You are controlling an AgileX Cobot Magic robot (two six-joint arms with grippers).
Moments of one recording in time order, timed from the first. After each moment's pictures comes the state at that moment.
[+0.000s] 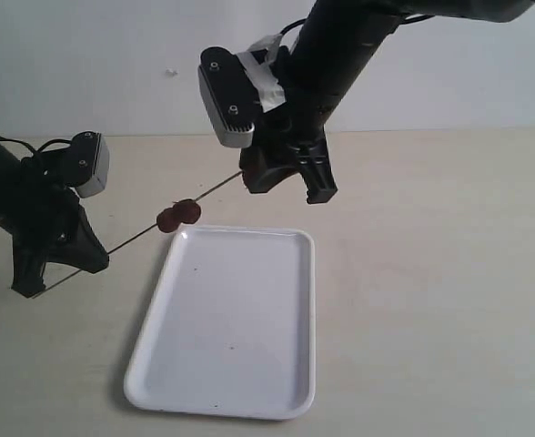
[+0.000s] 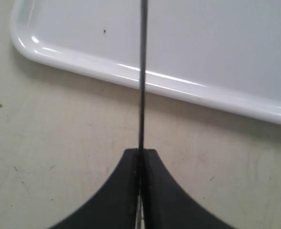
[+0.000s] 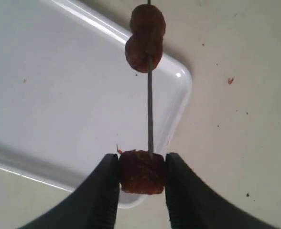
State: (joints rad) left arm -0.14 1.86 -1.14 -0.59 0.86 1.71; right arm 0.41 1.96 -1.69 0.31 1.04 -1.52
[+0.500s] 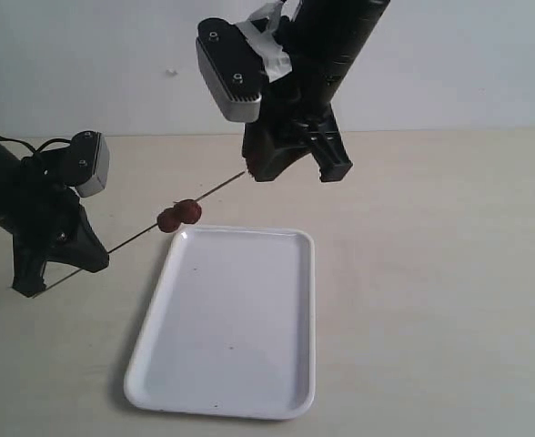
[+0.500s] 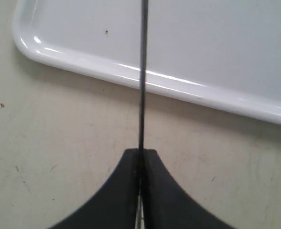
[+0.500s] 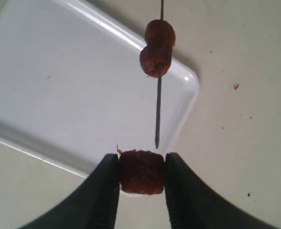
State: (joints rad) left arm -0.14 1.86 -1.14 -0.59 0.86 1.71; right arm 0.41 1.96 -1.80 0.29 1.20 -1.52
